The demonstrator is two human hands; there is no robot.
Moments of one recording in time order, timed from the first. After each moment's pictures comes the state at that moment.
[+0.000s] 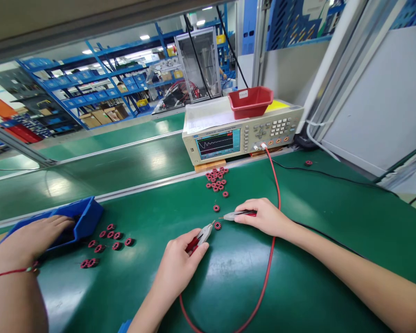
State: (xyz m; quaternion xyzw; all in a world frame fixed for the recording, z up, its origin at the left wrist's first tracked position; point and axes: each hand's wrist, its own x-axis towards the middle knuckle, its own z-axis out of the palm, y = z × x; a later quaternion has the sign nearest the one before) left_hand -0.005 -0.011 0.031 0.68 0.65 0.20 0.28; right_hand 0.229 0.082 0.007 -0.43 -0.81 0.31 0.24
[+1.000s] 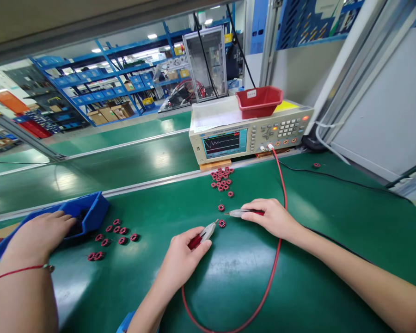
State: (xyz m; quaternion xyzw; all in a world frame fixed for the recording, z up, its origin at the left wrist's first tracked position) left_hand -0.011 -0.008 0.025 0.64 0.63 0.25 0.36; right_hand 0.231 0.079 0.008 -0.43 -0.81 0.31 0.26
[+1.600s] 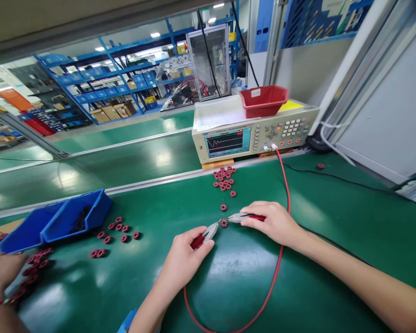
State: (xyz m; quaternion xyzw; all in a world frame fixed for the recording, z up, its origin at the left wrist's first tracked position) left_hand -0.008 -0.010 0.031 0.65 0.63 0.25 0.34; right_hand 0.225 0.073 0.011 -0.42 -0.84 0.25 0.25
